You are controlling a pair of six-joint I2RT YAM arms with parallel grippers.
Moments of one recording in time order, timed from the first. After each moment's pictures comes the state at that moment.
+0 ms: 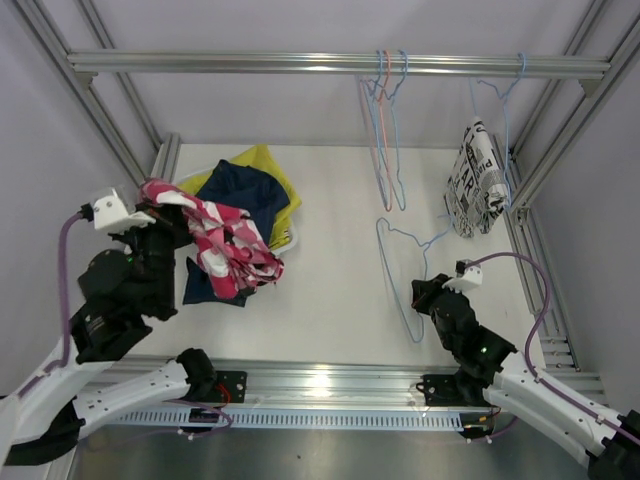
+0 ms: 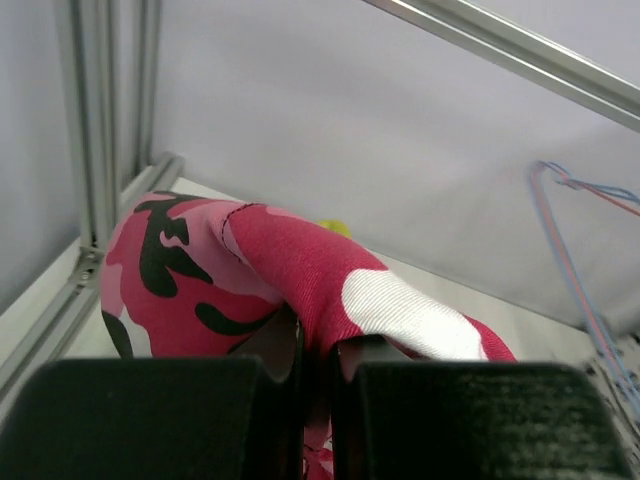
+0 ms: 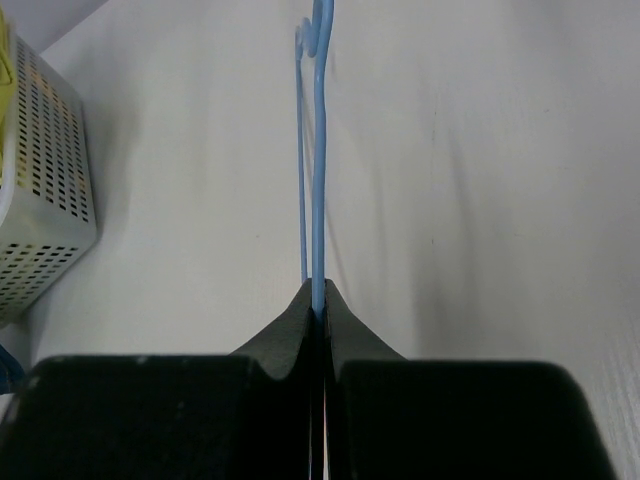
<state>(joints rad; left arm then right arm) -0.98 0.61 1.12 -0.24 -1.12 -0.13 0.78 0.49 0.18 -0.06 0.59 0.78</state>
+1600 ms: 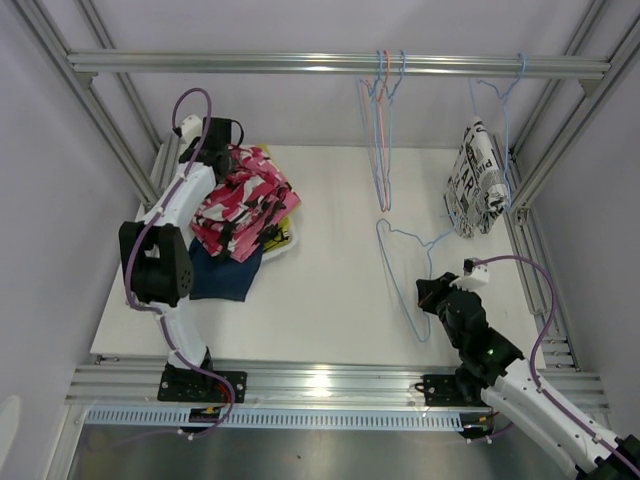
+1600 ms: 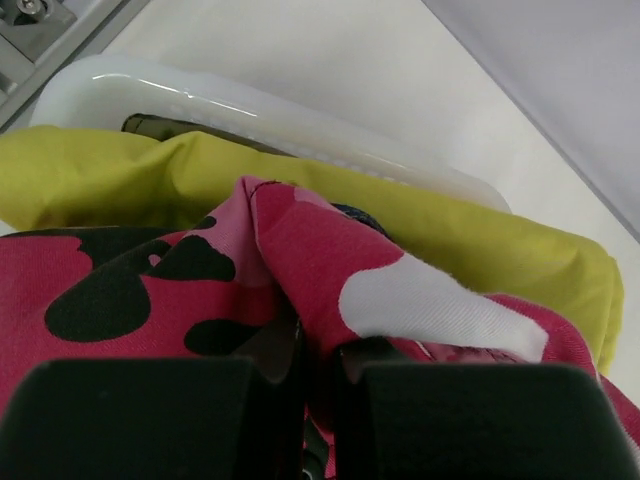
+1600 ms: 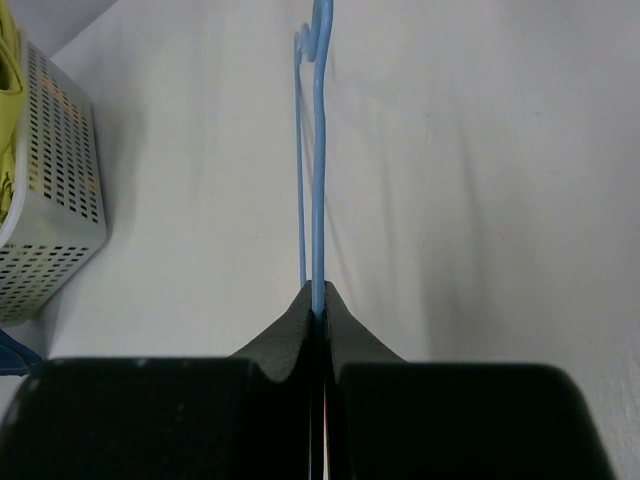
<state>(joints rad) -0.12 1.89 1.67 -0.54 -0.50 -0.73 0.63 0.42 0.18 -0.11 0.43 0.75</state>
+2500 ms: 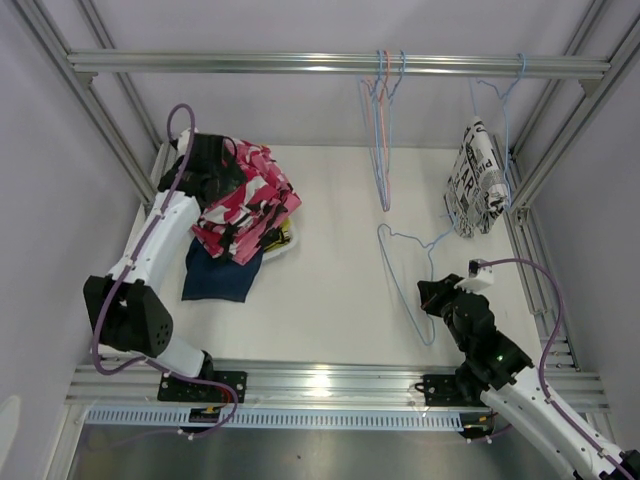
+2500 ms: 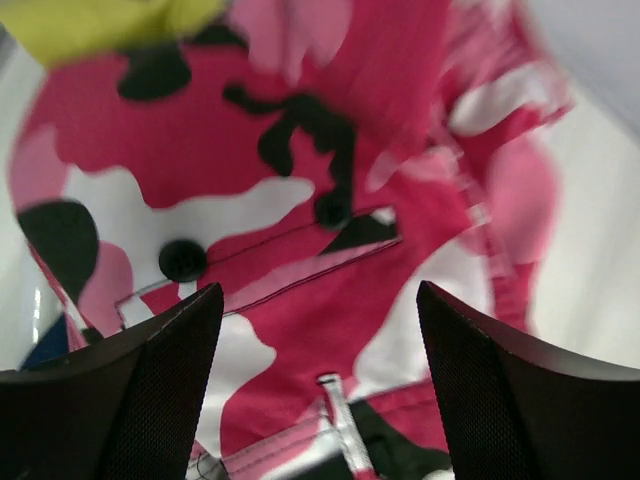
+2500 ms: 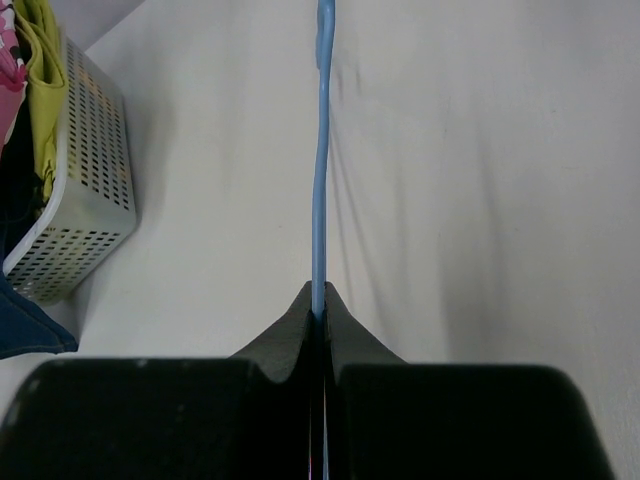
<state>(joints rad) -0.18 1.52 1.48 -0.66 -0.34 -0.67 0.63 0.29 0.22 -0.25 0.38 0.76</state>
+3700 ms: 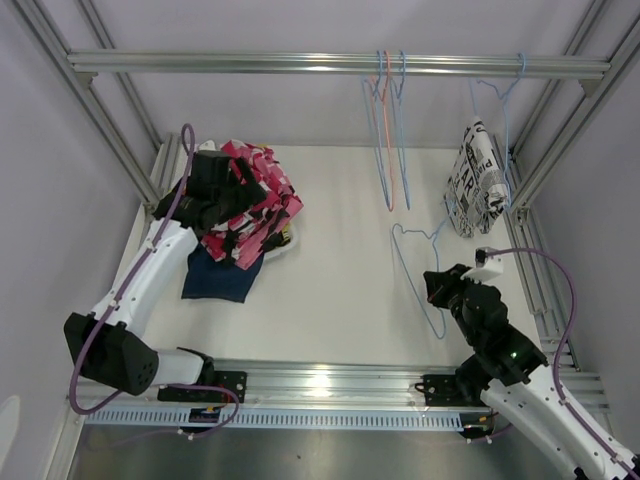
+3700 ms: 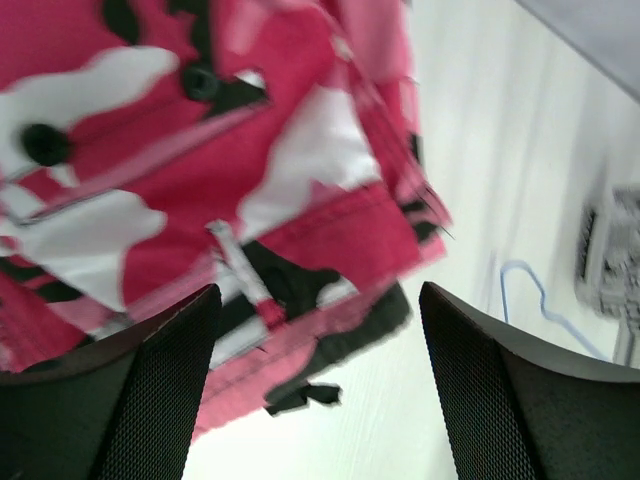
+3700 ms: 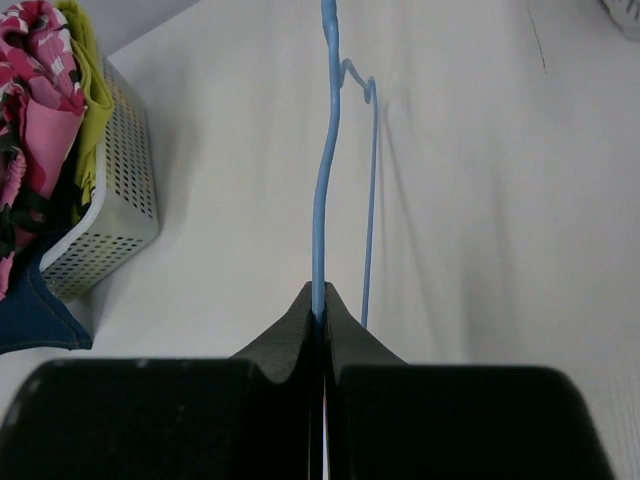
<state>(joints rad) -0.29 1.33 1.29 -0.65 -0.14 -0.71 0.63 0.32 0.38 -0.35 0.38 0.68</state>
